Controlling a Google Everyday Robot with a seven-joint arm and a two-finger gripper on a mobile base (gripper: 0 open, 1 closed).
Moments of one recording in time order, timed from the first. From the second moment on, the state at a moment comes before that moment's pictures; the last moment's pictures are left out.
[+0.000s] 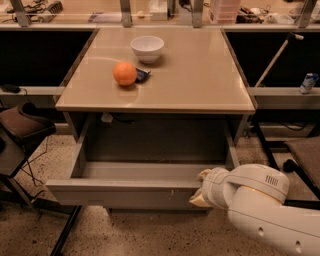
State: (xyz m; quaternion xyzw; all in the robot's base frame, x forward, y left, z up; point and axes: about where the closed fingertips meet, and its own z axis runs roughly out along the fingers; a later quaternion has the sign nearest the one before) arm 0.468 -0.132 0.642 -0.52 0.79 -0.08 0.31
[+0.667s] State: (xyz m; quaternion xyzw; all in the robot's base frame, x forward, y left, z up) arm 0.461 -0.131 0.645 -0.53 0.78 -0.09 0.32
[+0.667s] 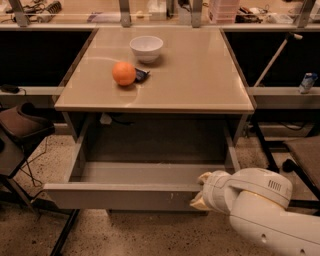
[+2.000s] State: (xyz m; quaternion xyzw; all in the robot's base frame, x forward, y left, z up) arm 0.438 -0.133 0.641 -0.54 0.77 -0.08 0.32
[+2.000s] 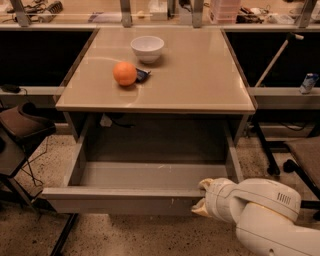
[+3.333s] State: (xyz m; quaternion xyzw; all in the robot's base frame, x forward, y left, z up) arm 0.431 -0.132 0.643 -0.55 0.77 -0.08 0.32
